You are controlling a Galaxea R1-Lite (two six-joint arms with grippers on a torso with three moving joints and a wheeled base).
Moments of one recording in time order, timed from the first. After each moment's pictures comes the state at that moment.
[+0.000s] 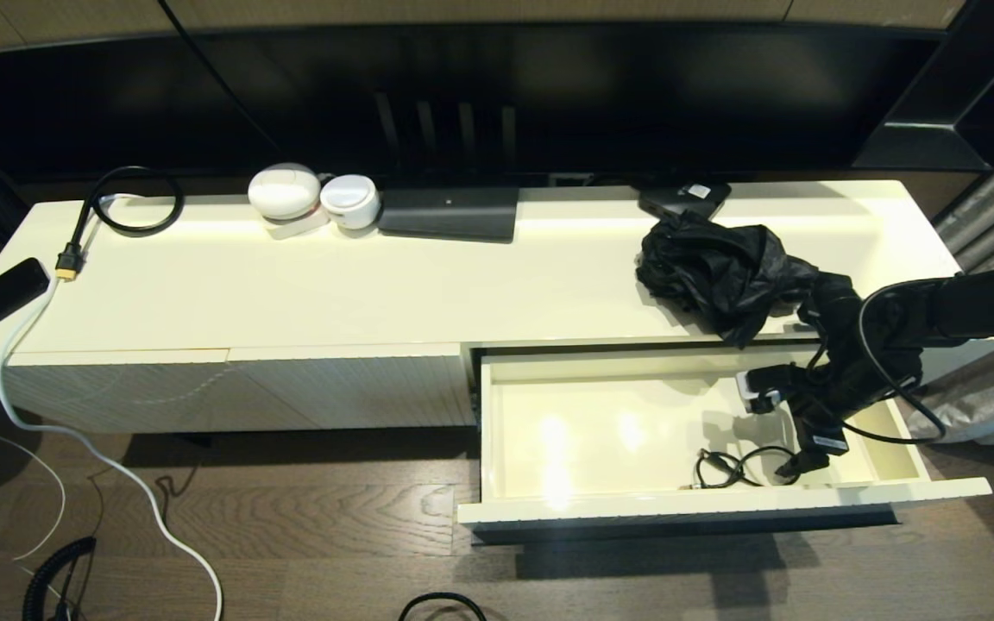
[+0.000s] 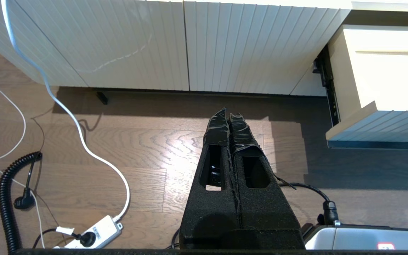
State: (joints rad) left arm 0.00 0.00 0.00 -0.01 0.02 -0.06; right arm -0.07 2.30 -1.71 0.62 0.17 -1.40
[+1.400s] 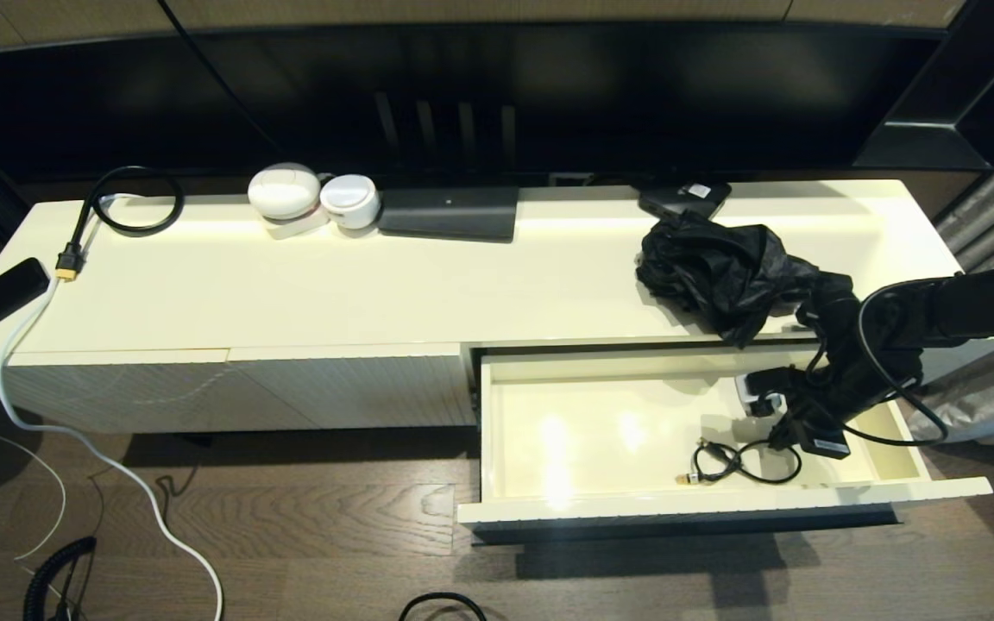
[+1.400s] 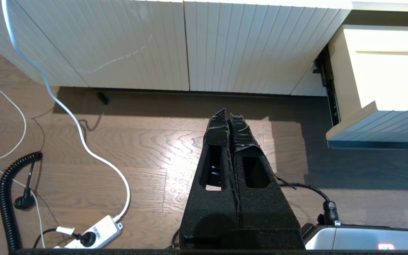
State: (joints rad) left arm 0.00 0.00 0.00 -0.01 0.02 -0.06; right arm -0.07 2.28 -1.69 0.63 0.16 -1.40
